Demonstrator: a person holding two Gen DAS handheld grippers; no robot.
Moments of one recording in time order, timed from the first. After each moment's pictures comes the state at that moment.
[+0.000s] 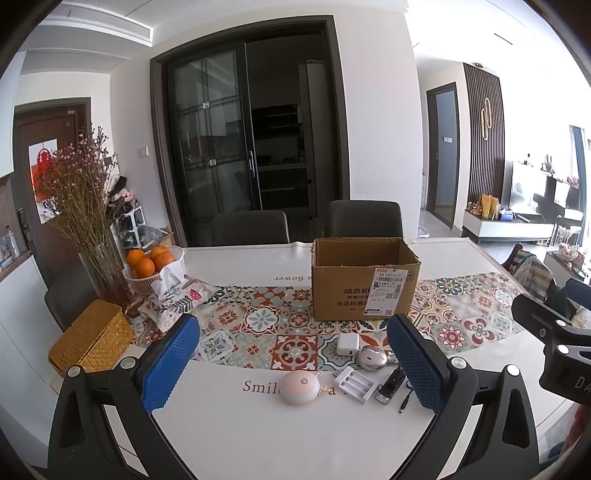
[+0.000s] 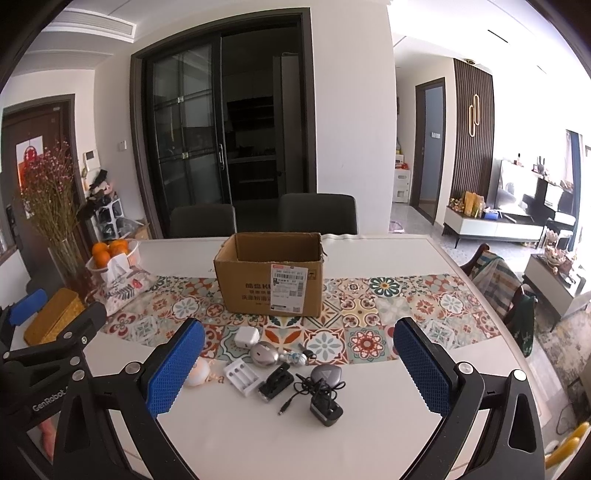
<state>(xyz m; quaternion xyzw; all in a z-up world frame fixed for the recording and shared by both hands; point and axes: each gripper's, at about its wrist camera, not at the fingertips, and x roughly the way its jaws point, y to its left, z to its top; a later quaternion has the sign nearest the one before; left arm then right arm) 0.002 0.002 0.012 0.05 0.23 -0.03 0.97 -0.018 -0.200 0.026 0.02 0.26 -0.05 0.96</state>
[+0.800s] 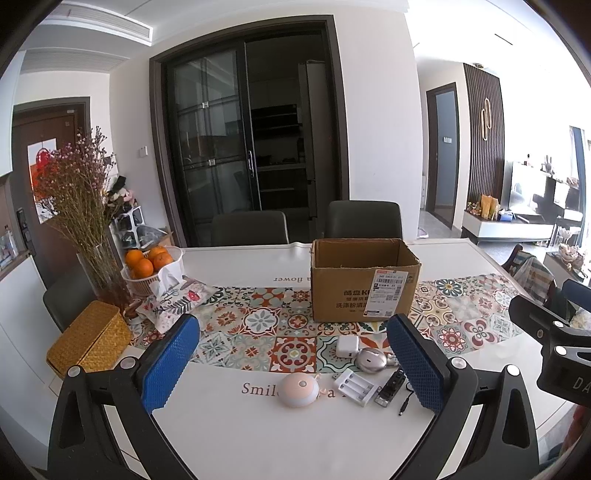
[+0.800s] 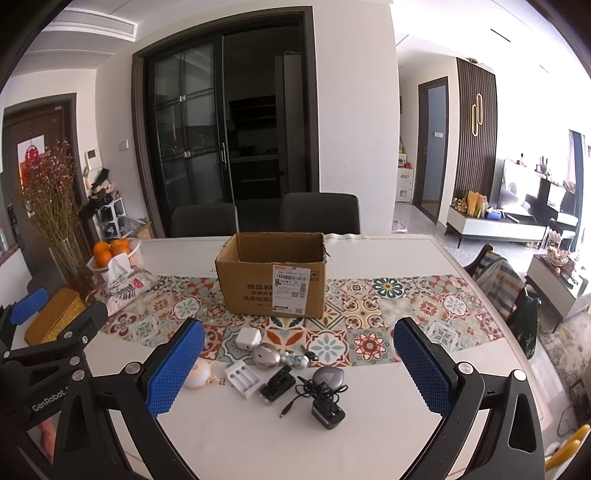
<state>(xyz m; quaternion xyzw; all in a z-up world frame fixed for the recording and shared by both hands) 0.007 0.000 0.012 0.04 0.23 -0.03 0.97 -0.008 -0.200 0.024 0.02 0.26 -0.05 0.96</state>
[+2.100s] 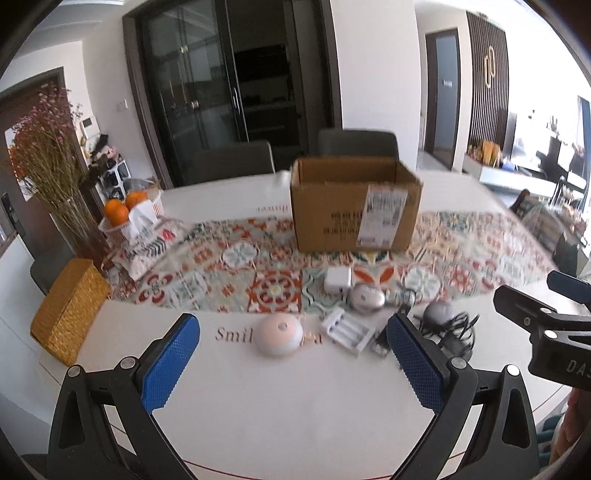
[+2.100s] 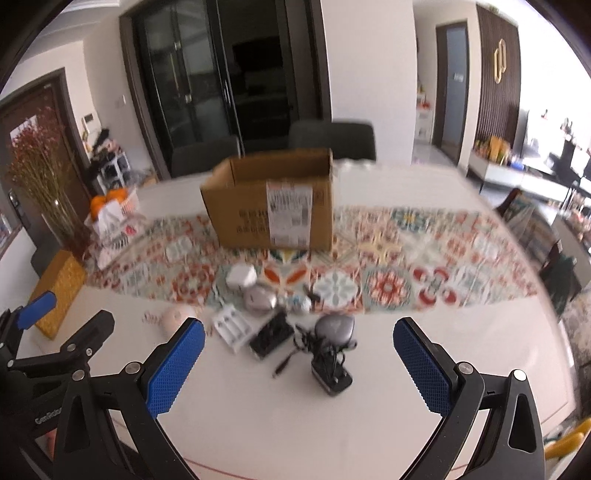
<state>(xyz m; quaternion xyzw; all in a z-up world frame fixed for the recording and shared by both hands) 0.045 -0.040 -0.072 0.07 0.36 -0.03 0.93 0.043 -0.237 -0.067 0.05 0.40 -0.01 0.92</state>
